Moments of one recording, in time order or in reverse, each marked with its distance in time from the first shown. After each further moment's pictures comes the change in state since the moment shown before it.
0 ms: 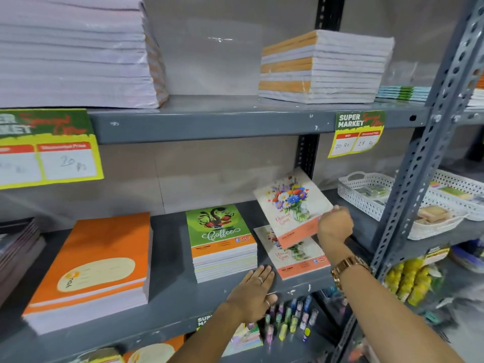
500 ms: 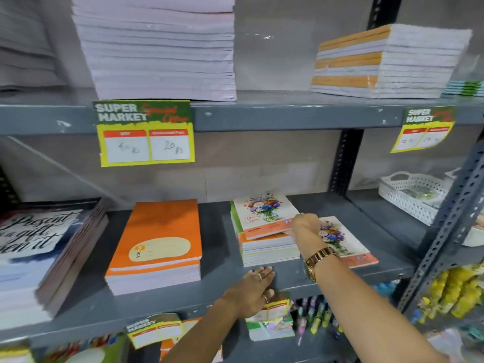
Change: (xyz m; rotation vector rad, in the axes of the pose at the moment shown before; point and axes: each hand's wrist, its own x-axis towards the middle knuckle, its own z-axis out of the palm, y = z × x) left_hand -0.088 -0.057 -0.012 -0.106 0.013 -0.075; right_hand -0.112 -0.047 0.086 0.017 -0.419 0.219
